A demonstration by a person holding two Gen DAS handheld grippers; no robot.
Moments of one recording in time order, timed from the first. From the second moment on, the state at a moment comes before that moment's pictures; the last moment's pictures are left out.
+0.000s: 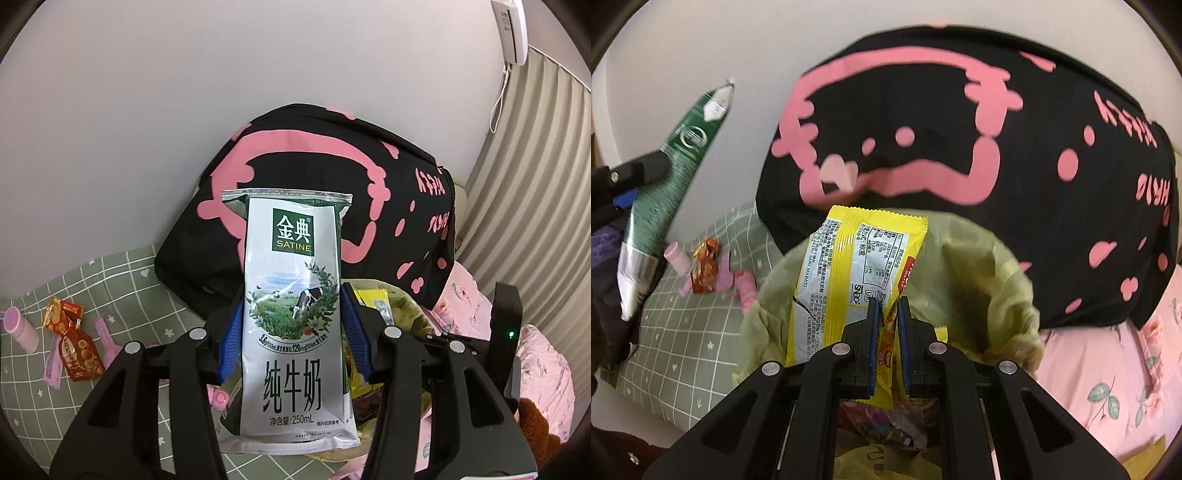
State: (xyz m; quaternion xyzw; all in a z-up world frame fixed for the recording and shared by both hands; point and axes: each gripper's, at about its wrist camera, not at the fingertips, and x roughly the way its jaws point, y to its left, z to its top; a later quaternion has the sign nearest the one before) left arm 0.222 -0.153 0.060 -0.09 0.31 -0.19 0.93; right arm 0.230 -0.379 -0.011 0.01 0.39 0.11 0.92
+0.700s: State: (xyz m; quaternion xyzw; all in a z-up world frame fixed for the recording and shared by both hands) left arm 0.236 -0.193 0.026 -0.12 0.34 -0.24 0.90; right arm 0.185 -0.422 0.028 0.04 0.32 0.07 0.94
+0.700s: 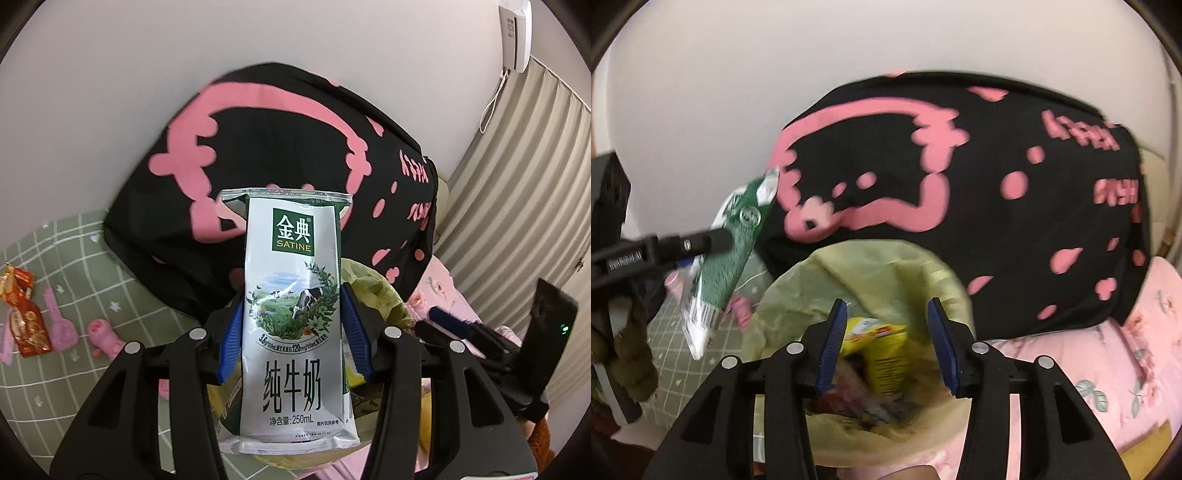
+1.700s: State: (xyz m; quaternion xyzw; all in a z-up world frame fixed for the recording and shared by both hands) left arm 0.258 -0.257 -0.027 -0.08 0.42 -0.29 0.86; right arm 0.172 -0.460 0.036 0.09 0.30 0.00 0.95
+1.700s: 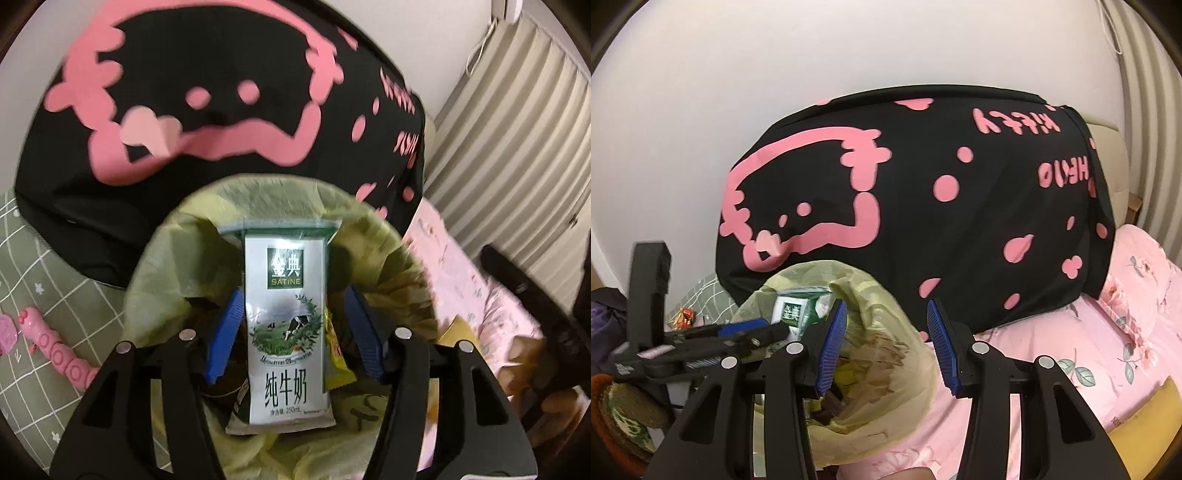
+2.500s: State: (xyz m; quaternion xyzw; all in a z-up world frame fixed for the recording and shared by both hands) left arm 0.221 0.088 -0.079 -0.16 0.39 0.03 0.91; right arm 0.217 -0.255 0.021 0.02 0.33 0.19 0.93
